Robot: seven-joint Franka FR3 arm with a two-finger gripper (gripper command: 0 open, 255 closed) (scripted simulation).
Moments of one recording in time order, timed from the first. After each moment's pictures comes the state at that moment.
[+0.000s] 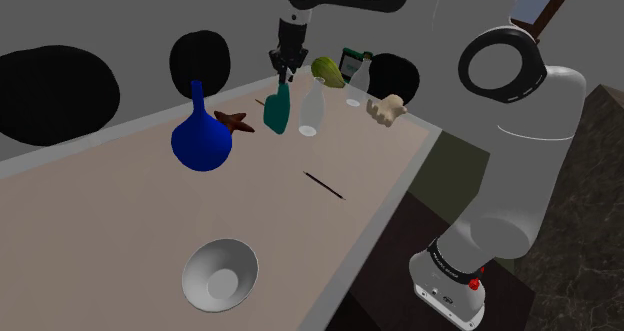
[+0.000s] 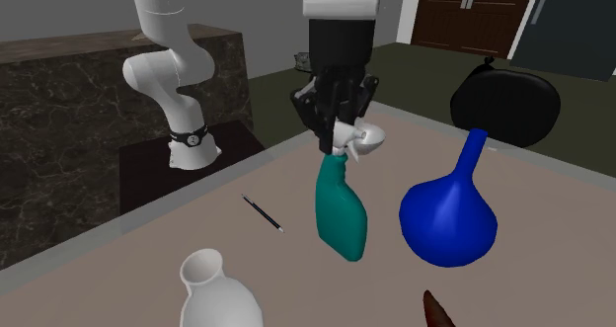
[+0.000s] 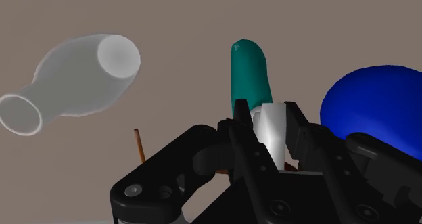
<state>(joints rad) 0.12 0.37 0.11 -1.33 -0.04 1.69 0.13</state>
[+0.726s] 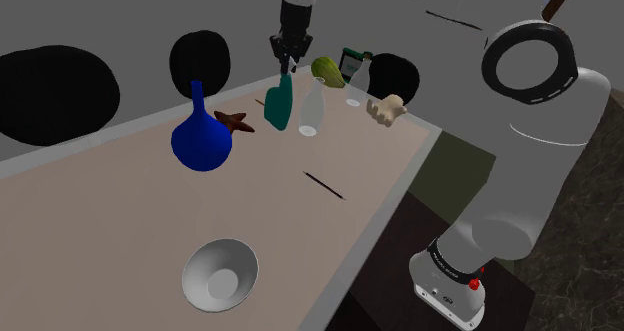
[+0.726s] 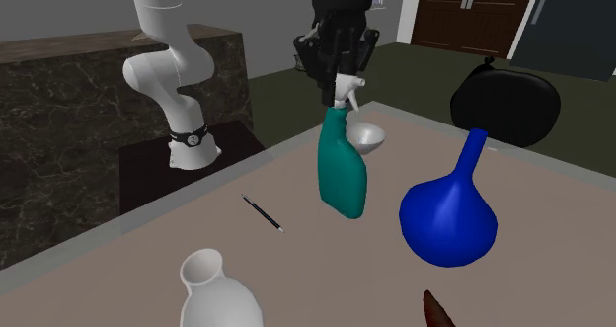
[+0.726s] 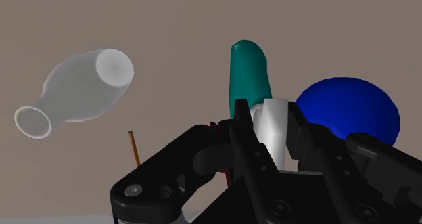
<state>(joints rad) 0.15 0.27 0.14 -1.34 -0.03 1.60 0.19</state>
